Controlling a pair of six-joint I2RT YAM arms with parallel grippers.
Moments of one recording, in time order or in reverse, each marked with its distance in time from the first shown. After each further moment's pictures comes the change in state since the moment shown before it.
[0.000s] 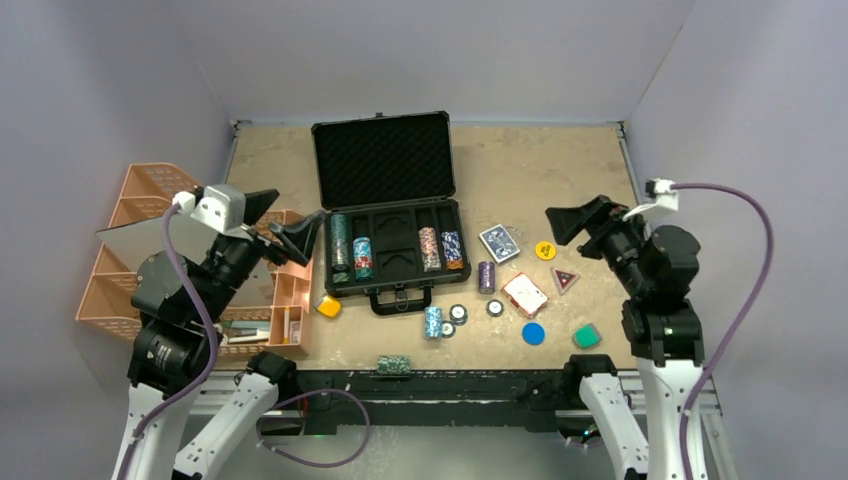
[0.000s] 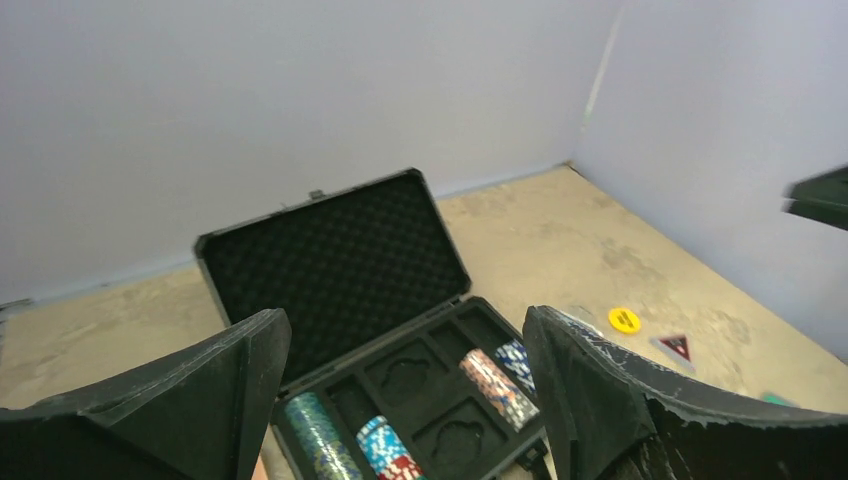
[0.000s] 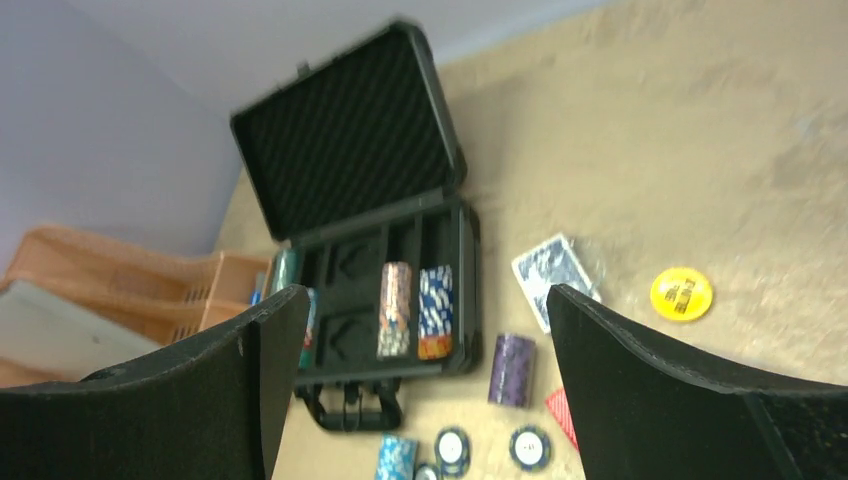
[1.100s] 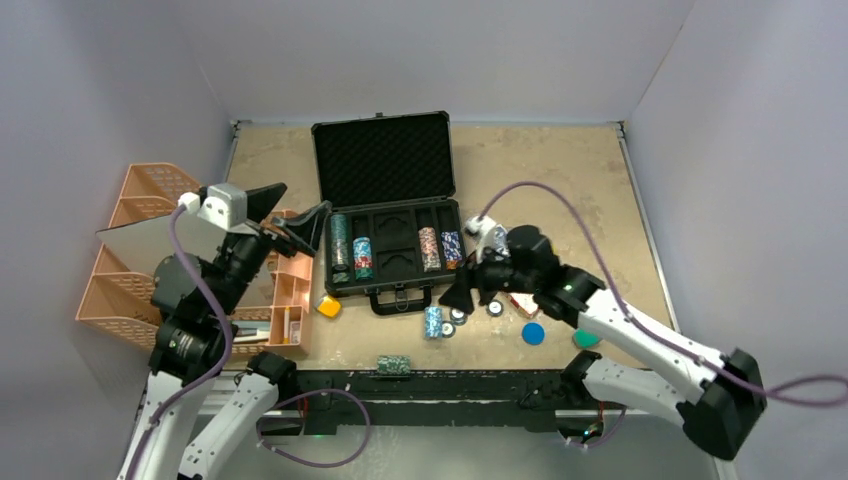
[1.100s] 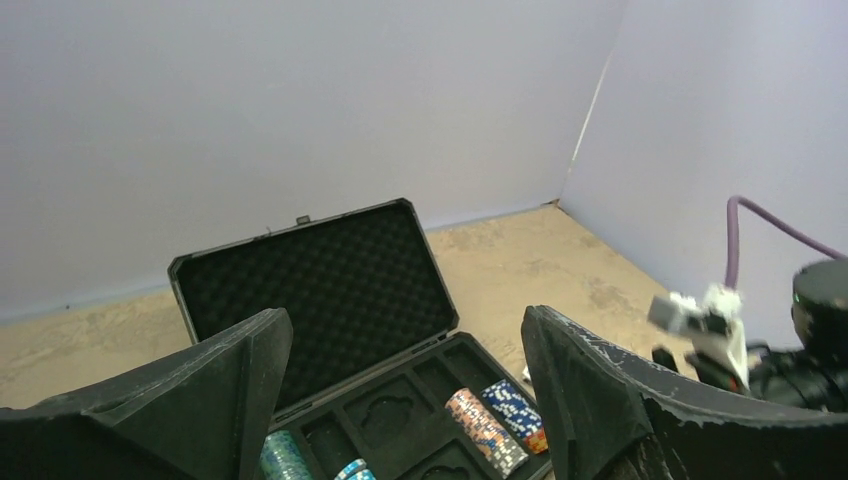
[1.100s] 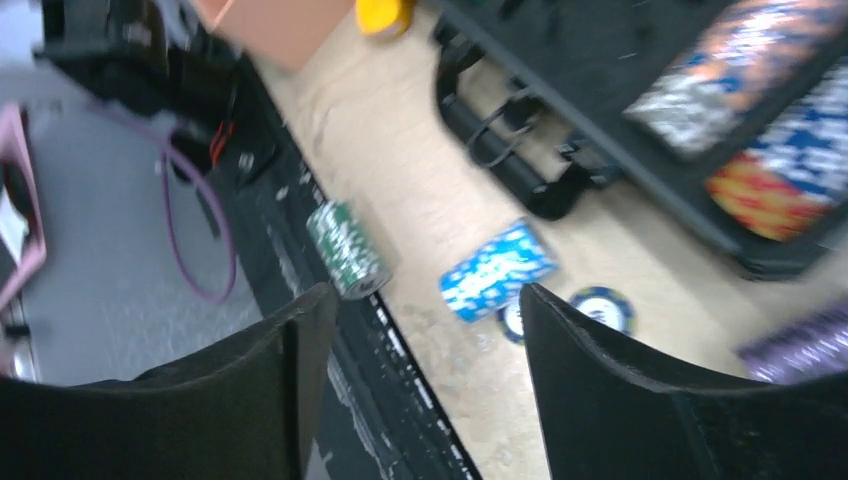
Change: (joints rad) left arm 0.000 -0.039 -0.143 0.192 0.024 -0.068; right arm 0.690 0.354 -0.295 0.290 -0.201 -0.198
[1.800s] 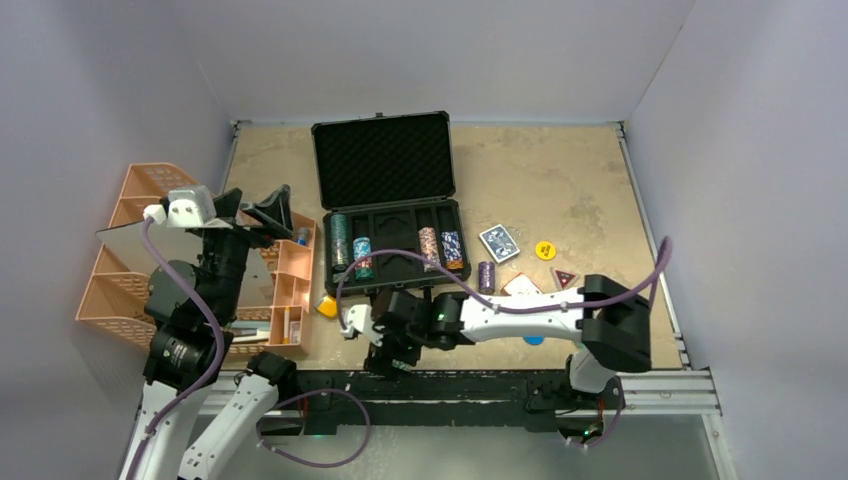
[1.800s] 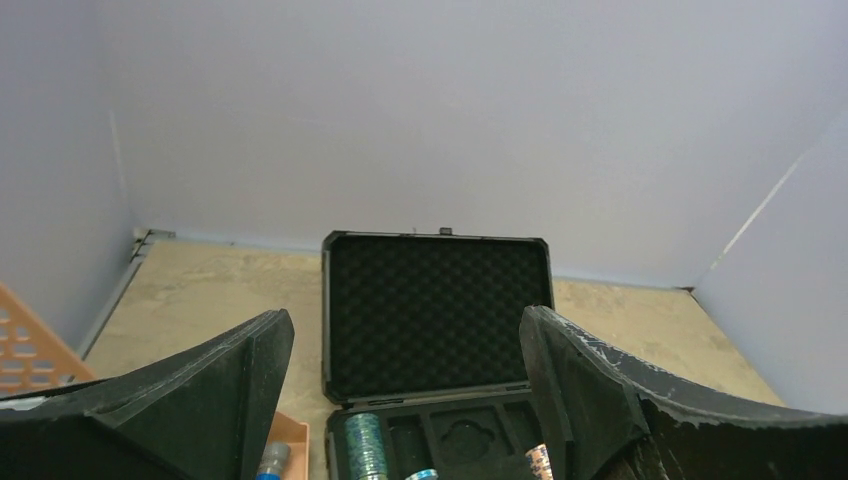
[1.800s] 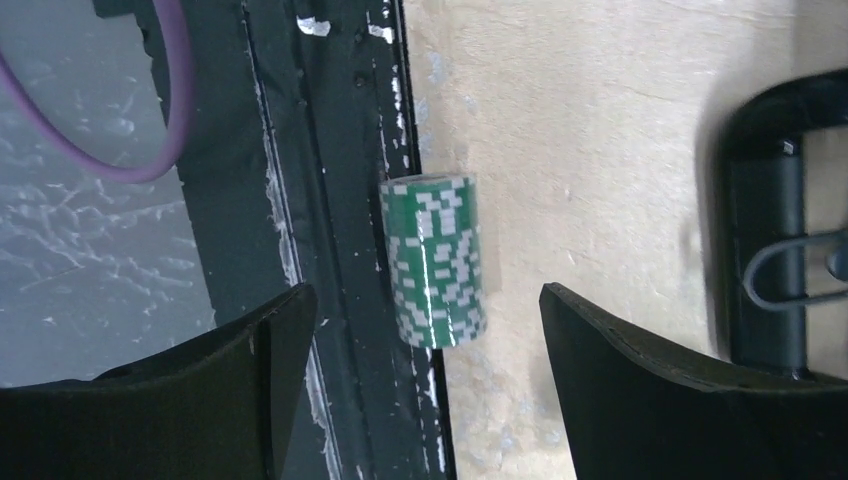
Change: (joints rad) left arm 0.000 -0.025 -0.014 -0.022 -0.380 -0.023; right arm 0.638 0.668 0.371 -0.139 0.266 -0.351
